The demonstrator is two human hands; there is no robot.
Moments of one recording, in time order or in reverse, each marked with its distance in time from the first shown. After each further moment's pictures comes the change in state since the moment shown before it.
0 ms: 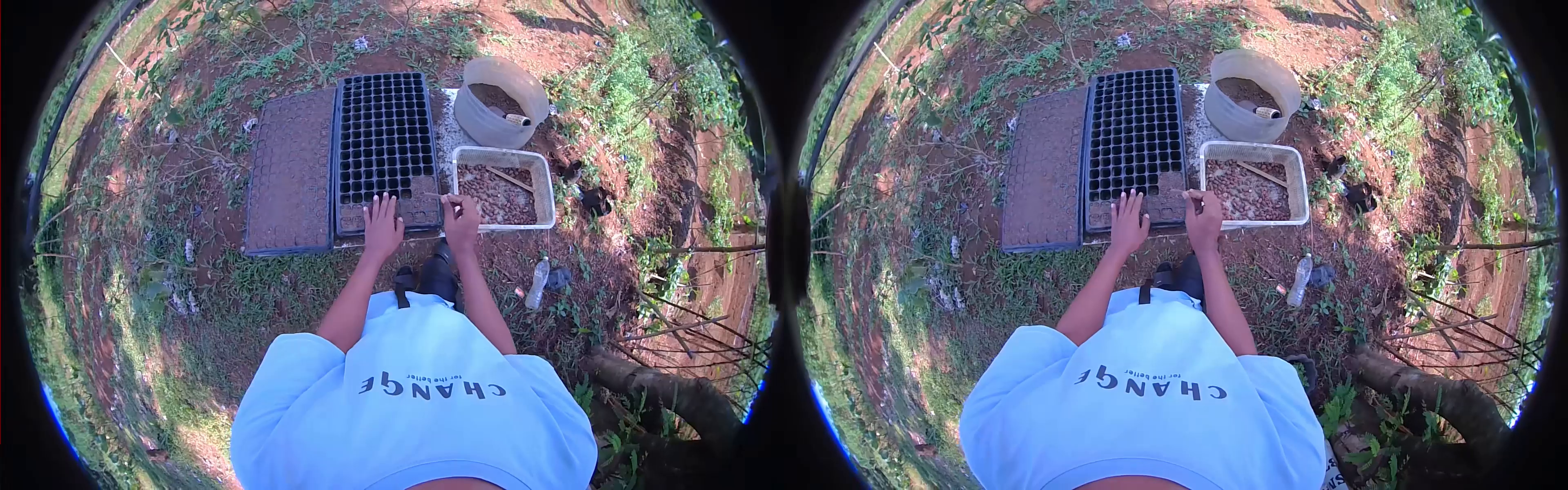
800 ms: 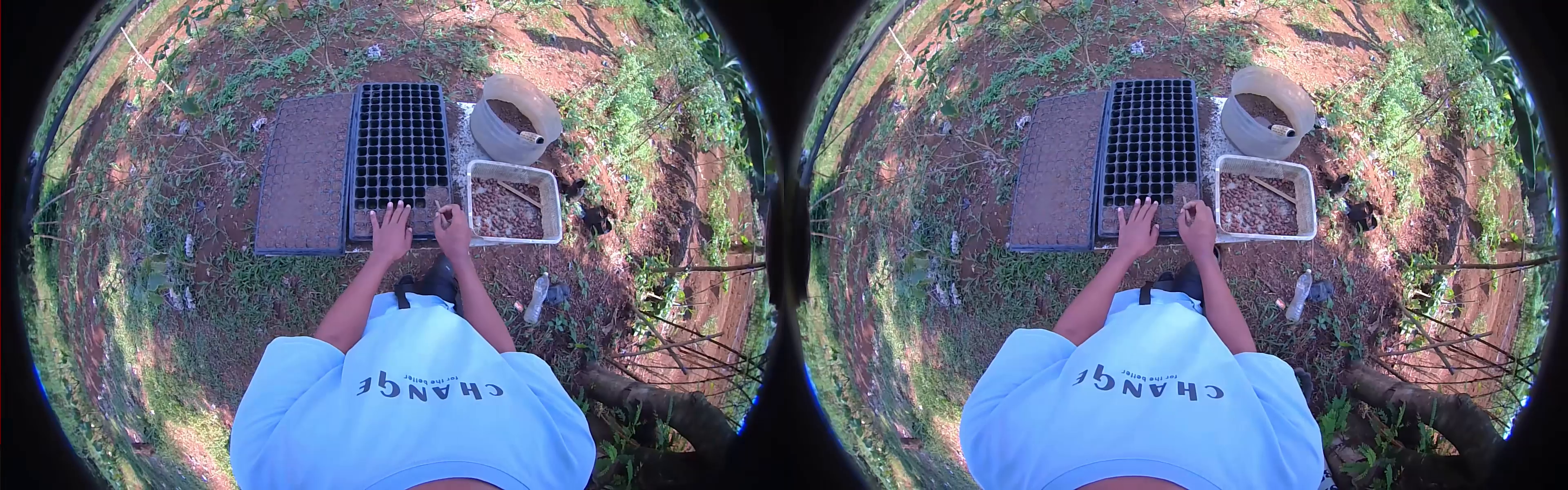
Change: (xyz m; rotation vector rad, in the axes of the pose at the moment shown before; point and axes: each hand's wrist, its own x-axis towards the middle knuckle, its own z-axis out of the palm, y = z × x) left_hand 0.002 -0.007 -0.011 0.130 -0.105 0.037; right_hand -0.016 0.012 0.038 -0.080 -0.184 0.022
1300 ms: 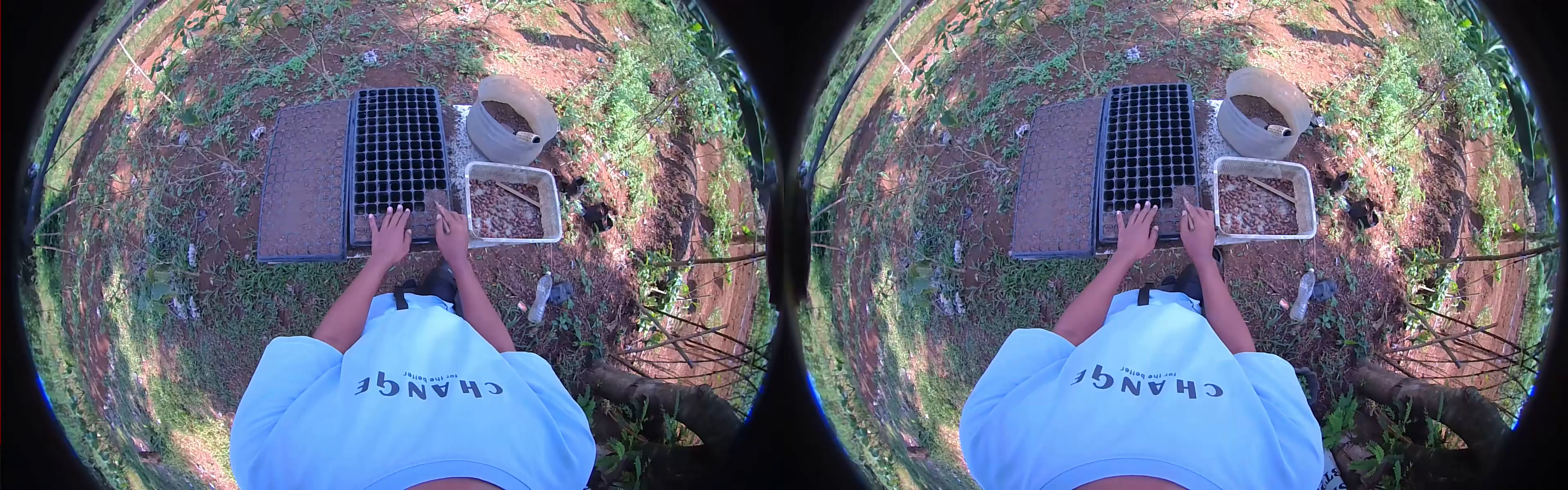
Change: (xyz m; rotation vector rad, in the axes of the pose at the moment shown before) left_hand 0.003 -0.006 -0.001 0.023 -0.033 0.018; right_hand -0.002 0.010 0.007 -0.090 0.028 -0.131
